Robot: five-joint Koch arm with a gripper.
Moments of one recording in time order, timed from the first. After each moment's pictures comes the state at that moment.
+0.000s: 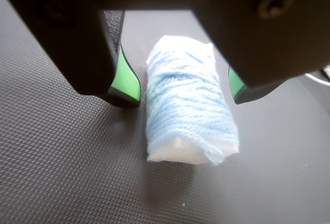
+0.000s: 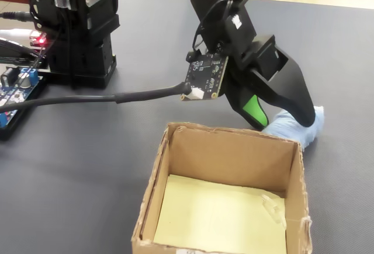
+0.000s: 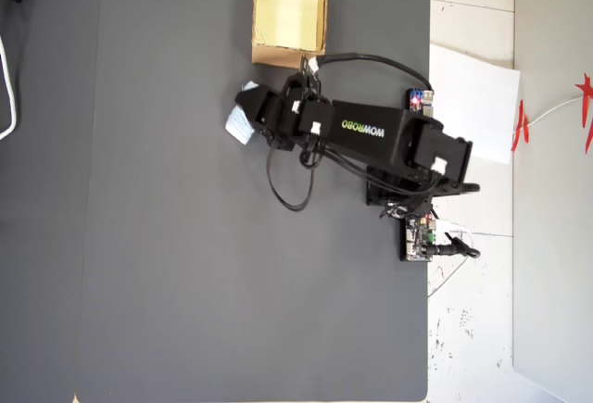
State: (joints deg) arm 21.0 84.5 123.8 17.5 80.8
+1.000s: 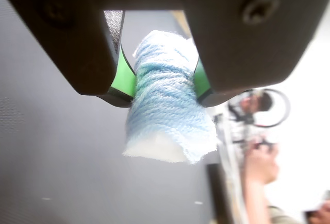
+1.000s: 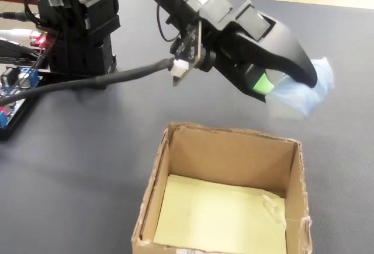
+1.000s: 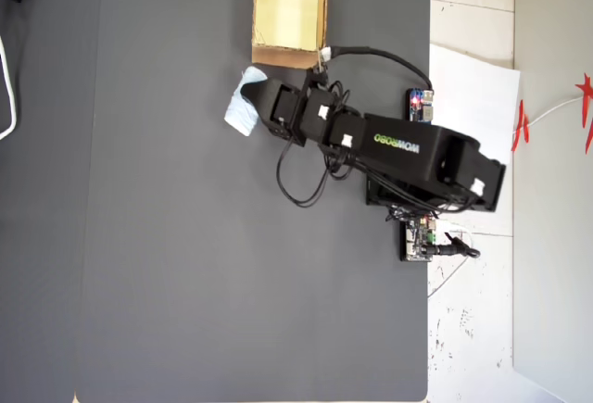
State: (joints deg) arm 22.4 104.1 141.0 -13.2 88.9
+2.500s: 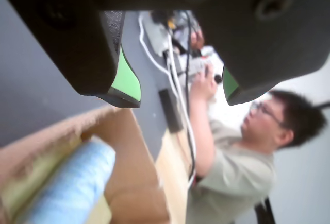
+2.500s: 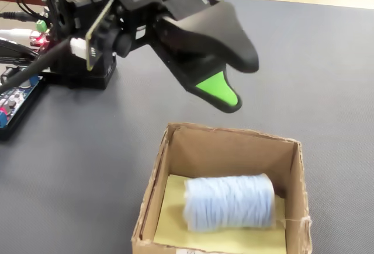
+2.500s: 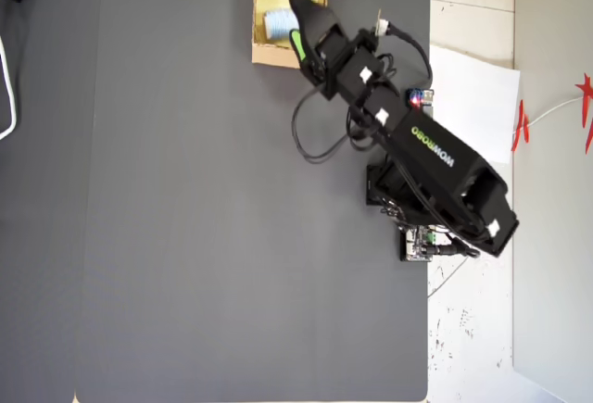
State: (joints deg) arm 40.4 118.7 145.6 -10.2 85.5
